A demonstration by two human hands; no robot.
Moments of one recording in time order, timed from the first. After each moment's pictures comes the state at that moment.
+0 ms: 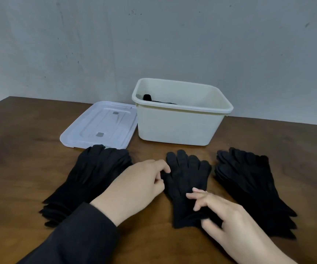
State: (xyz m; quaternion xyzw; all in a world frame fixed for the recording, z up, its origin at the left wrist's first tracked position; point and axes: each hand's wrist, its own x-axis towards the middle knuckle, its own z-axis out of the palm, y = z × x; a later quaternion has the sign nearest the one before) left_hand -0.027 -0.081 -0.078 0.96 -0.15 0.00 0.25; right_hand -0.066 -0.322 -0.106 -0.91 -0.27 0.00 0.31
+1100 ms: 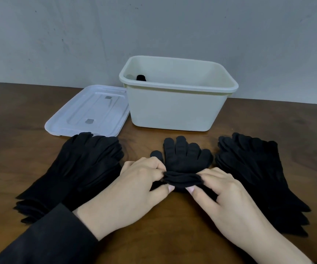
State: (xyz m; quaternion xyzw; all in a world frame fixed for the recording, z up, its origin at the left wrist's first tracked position) left_hand -0.034 -0.096 -0.102 0.94 -0.20 -0.01 0.28; right_hand -0.041 -0.318 -0.108 -0.92 -0.22 -0.04 0.32
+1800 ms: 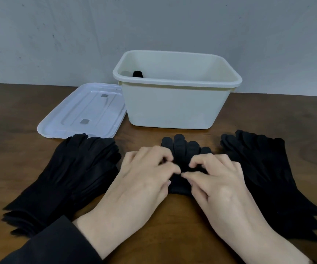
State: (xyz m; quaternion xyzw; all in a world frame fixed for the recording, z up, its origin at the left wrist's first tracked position) left_hand -0.024 -0.108 -0.105 0.95 -0.21 0.13 0.17; right_hand -0.024 -0.304 -0.119 -0.93 -0.24 -0.22 0.15
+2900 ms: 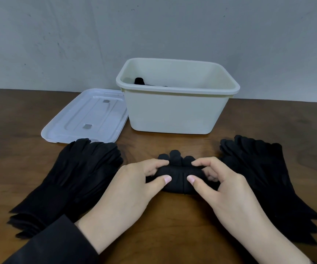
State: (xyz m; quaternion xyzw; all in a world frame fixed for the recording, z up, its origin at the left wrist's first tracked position) left_hand -0.026 -0.096 -0.106 0.90 -0.05 0.01 0.42; right_hand -0.023 -0.309 -0.108 -0.90 -0.10 -0.06 0.42
